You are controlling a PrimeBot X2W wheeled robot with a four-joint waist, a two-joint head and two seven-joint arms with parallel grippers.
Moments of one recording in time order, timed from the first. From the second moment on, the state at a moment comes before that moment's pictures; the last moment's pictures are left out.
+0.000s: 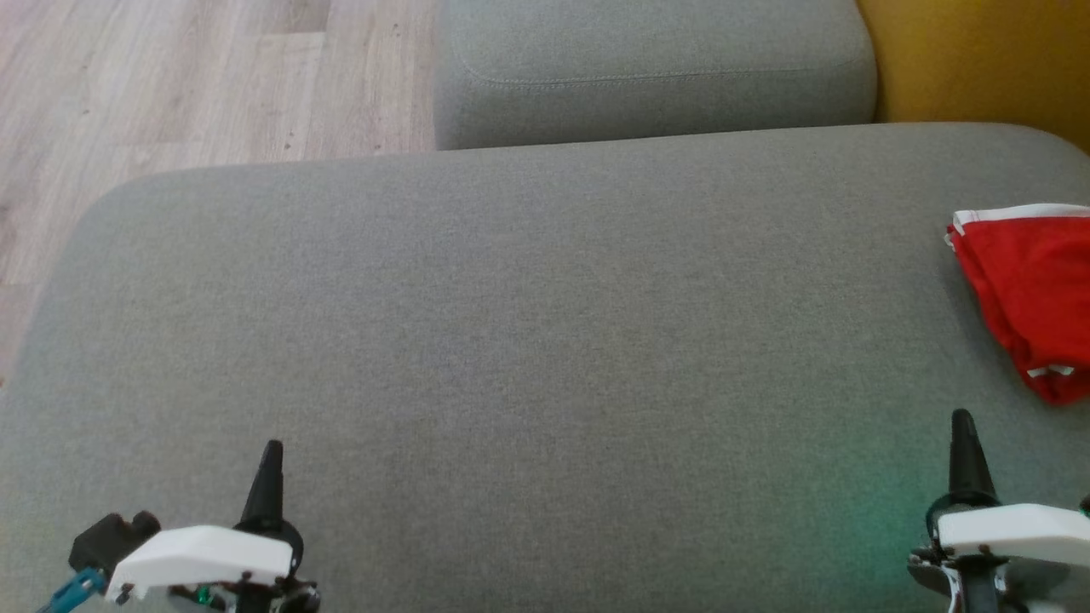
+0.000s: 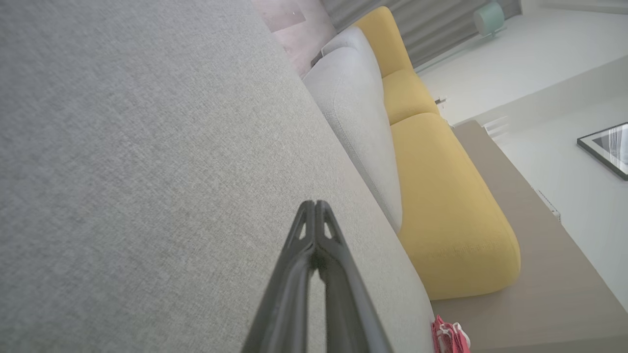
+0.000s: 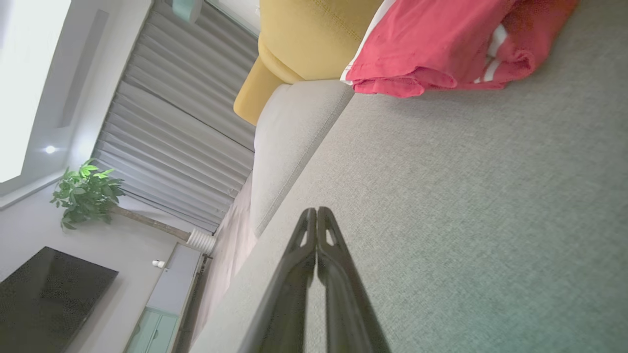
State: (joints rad) left arm 0.05 0.05 -0.05 0.28 -1.08 -0.05 -0.04; right arm 0.03 -0.04 -0.14 0.30 0.97 0.13 -0.02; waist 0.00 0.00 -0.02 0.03
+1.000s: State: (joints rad) left arm -0.02 0.05 0.02 0.28 -1.42 -0.09 0.05; right arm -0.01 -0.04 -0.14 0.29 1.37 0.13 0.06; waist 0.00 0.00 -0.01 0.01
